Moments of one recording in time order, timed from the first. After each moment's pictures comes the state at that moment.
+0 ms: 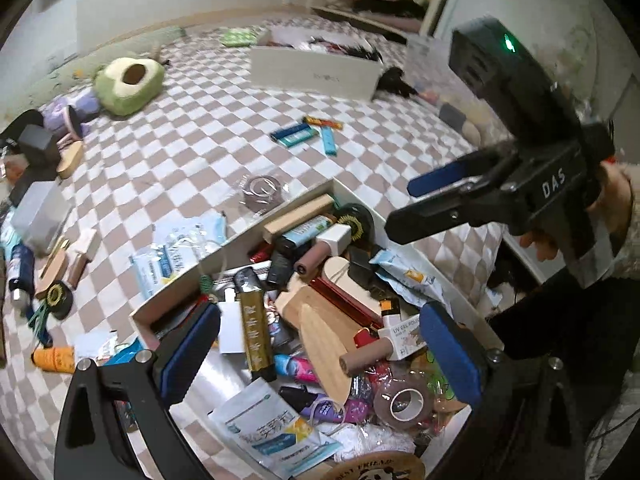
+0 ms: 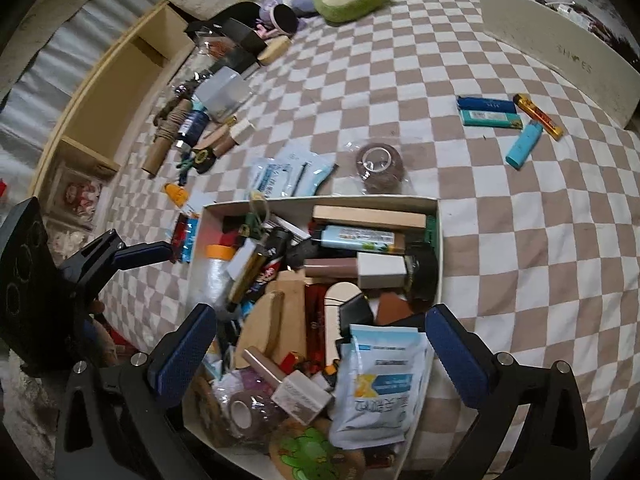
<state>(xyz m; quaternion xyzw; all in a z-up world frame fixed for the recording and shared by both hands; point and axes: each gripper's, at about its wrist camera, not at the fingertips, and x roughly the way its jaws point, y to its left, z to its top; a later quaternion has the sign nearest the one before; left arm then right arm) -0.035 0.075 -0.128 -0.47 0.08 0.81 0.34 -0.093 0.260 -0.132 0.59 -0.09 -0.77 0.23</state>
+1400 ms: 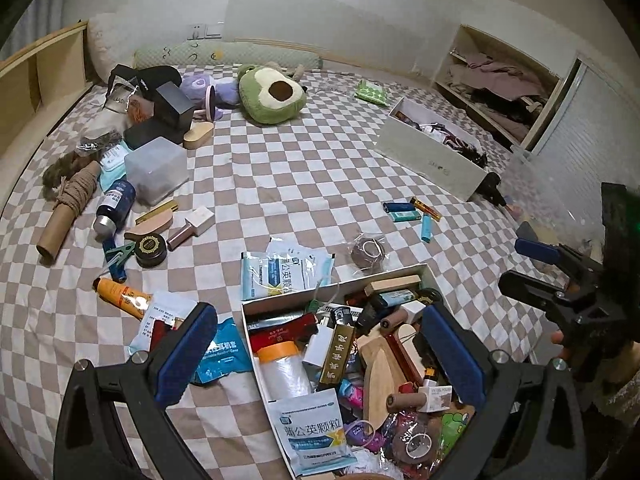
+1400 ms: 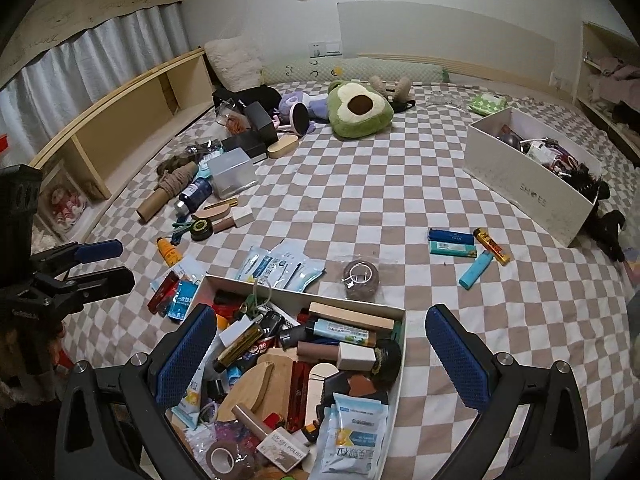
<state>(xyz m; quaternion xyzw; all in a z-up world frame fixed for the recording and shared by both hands) -0.047 -0.004 -0.090 -0.44 -0.06 0.88 0.16 -0.058 0.238 -0.066 0.42 0.00 -0.89 0.18</state>
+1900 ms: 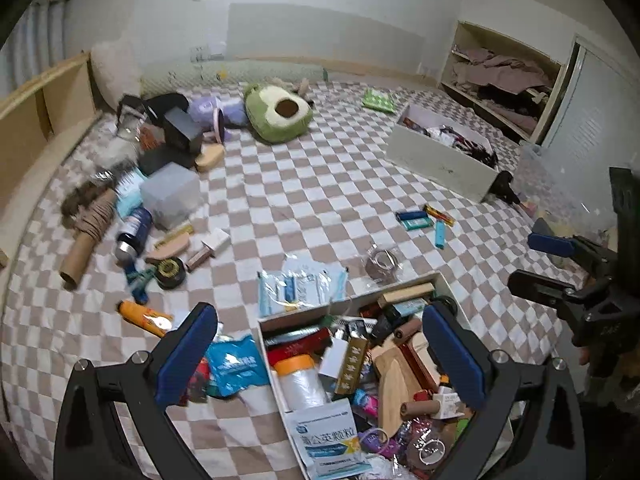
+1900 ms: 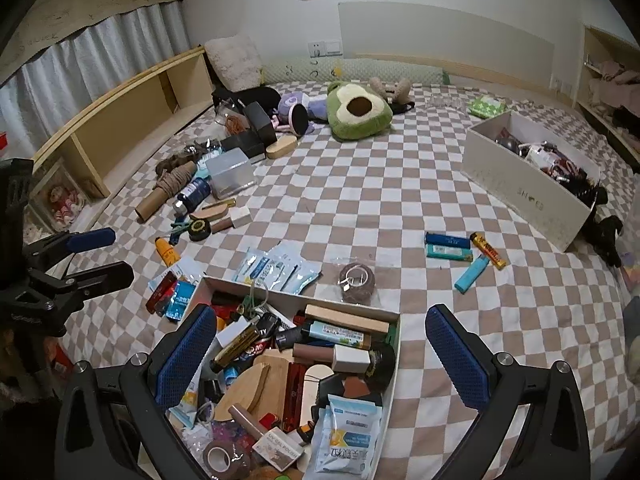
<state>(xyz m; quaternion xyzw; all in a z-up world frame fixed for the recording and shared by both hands) -0.041 0.004 -0.071 -0.41 -0.02 0.90 0.13 -0.058 0.241 -0.057 0.42 0.01 -0.89 0.18</state>
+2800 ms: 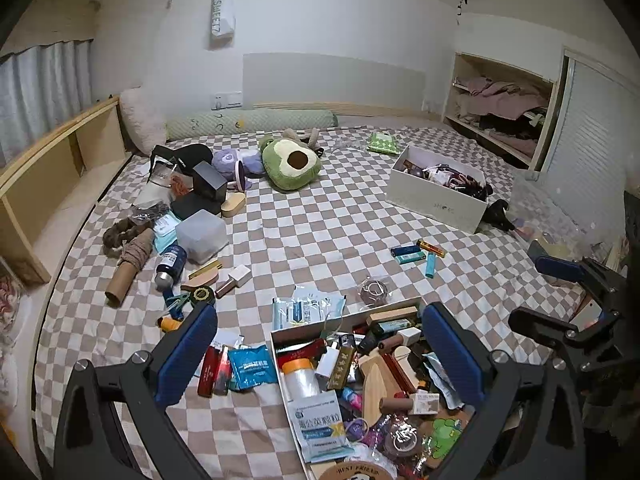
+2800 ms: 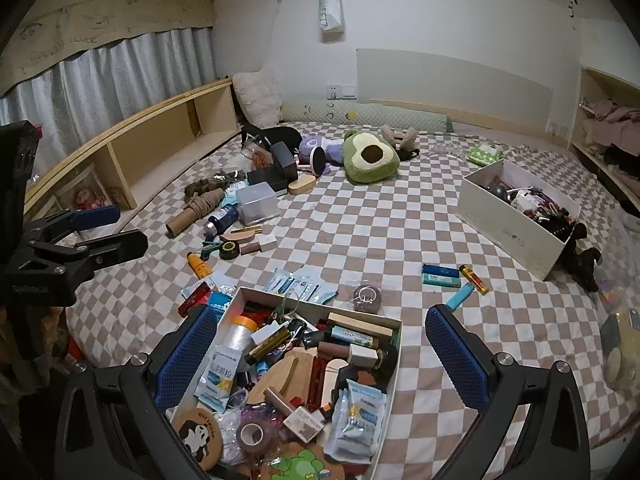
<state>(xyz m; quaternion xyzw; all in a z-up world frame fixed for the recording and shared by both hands) 0.030 0.010 -0.004 -0.34 0.00 0.93 0.10 0.017 0.238 -0.002 0.35 0.02 -0.92 0.19</state>
